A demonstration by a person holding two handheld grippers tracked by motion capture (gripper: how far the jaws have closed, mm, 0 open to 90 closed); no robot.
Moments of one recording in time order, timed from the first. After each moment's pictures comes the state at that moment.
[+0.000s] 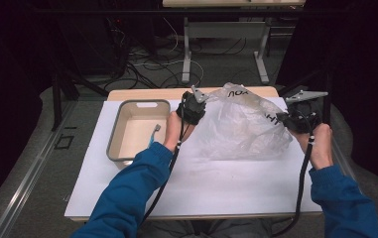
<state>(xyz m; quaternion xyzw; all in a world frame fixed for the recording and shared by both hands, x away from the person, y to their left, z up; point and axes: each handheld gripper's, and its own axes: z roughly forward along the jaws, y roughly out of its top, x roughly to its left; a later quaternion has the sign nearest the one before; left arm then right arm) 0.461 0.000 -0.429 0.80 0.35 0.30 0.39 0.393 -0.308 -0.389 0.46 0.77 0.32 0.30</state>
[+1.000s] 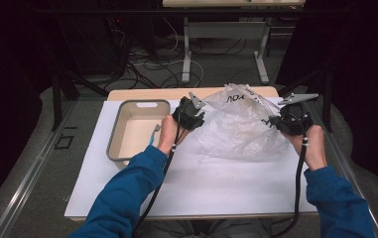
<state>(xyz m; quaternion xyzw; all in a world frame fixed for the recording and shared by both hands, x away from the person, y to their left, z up) 0.460 0.009 -0.447 0.84 0.31 0.29 0.34 0.395 -0.294 -0.398 0.45 0.79 0.32 0.27</state>
